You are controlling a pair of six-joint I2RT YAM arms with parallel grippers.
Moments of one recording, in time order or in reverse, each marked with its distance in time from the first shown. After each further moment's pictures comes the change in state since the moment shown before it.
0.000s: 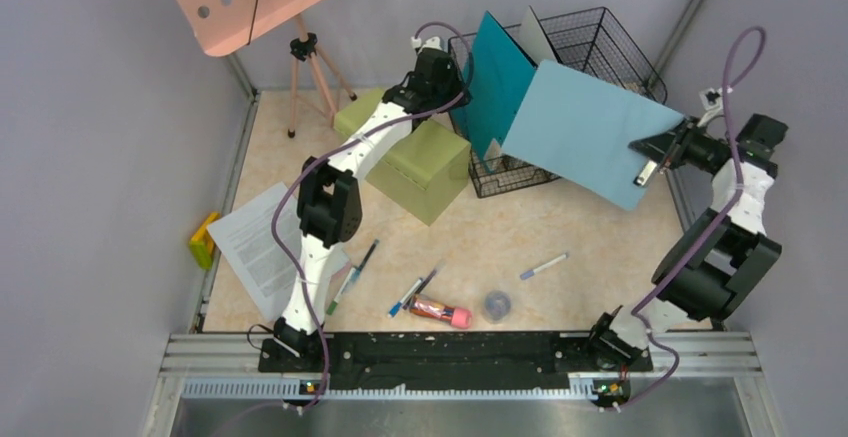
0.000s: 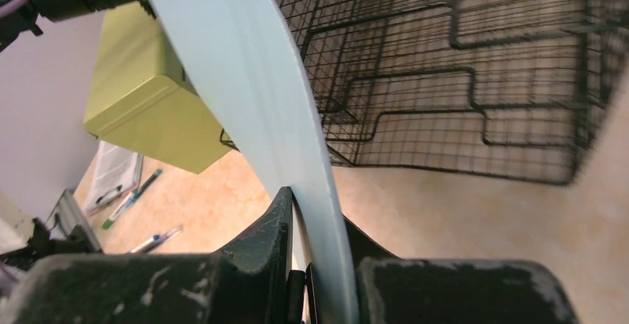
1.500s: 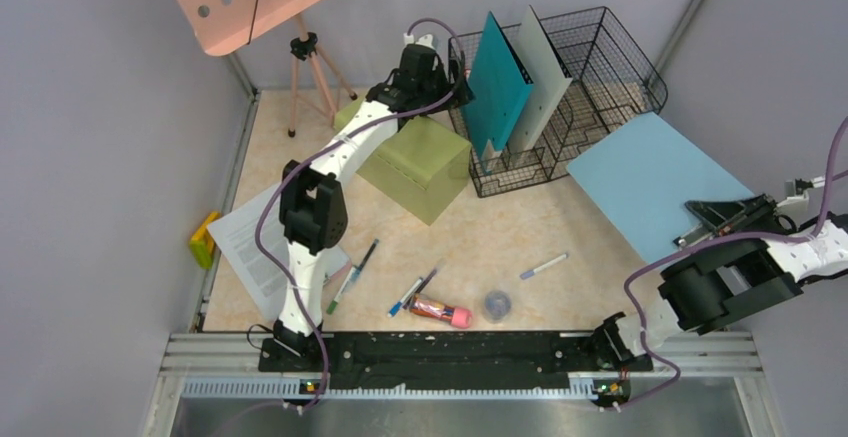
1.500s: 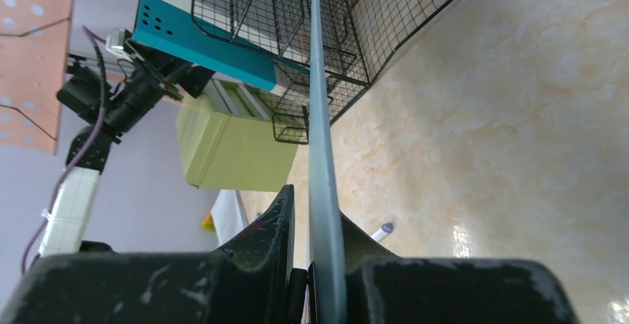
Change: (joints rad) left arm 0.035 -0.134 -0.124 -0.038 0.137 0.032; right arm -0.629 -0.077 0.007 -1.070 -0.045 -0.557
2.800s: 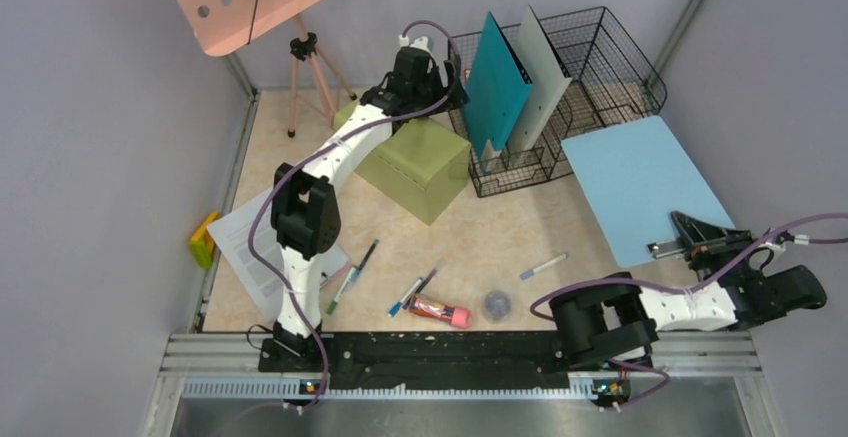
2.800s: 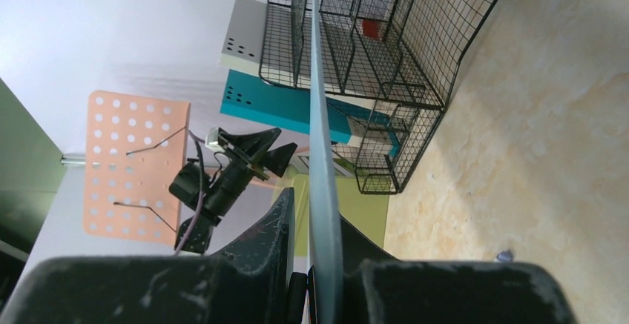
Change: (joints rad) left arm 0.007 -0.068 -0.095 0.029 -0.010 0.029; right arm -0.149 -0.628 -0.738 1.318 -0.179 1.544
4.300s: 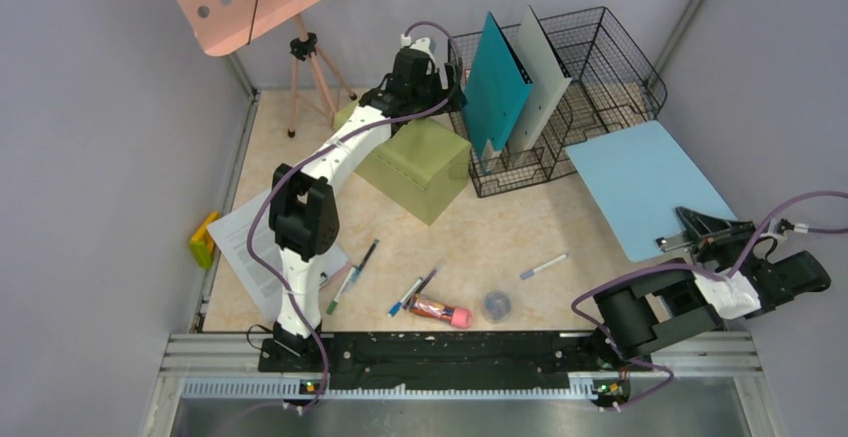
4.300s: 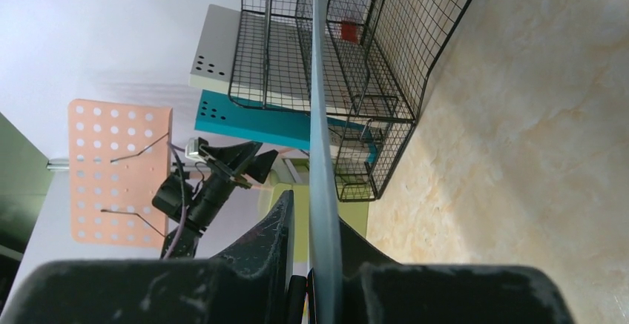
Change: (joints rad) left arm 0.000 -0.016 -0.028 0.015 -0.009 0.074; right arm 0.102 0.260 0.059 0.143 0.063 -0.044
